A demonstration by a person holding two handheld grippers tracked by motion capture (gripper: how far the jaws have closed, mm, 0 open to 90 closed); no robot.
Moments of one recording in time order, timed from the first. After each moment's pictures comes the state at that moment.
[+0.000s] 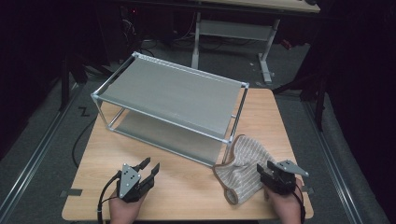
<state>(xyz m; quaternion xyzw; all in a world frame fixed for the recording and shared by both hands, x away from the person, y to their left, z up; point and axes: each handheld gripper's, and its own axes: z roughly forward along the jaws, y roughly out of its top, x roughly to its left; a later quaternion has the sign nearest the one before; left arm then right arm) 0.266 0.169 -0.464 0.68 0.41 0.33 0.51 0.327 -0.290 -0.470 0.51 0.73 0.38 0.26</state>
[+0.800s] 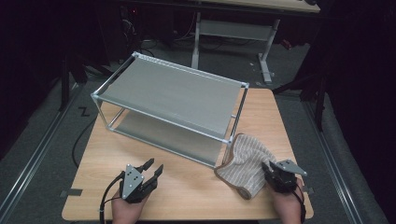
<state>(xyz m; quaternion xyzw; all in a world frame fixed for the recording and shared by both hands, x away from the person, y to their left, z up) 0.265 0.162 -0.463 0.69 0.40 0.32 0.51 0.333 -0.295 -0.475 0.51 0.73 0.34 0.30</state>
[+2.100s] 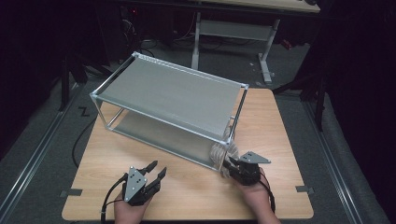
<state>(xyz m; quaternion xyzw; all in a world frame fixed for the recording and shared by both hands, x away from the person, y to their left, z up) 0.260 0.153 -0.462 0.69 0.39 0.31 0.52 0.355 -0.198 -0.482 0.41 0.78 0.43 0.17</state>
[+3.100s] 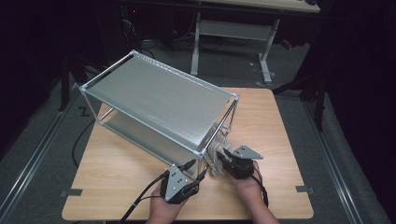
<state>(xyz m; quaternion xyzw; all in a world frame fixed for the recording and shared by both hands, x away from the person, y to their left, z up) 0.274 0.055 -0.444 0.71 0.32 0.28 0.56 0.367 -0.175 -0.468 0.39 0.78 0.44 0.22</state>
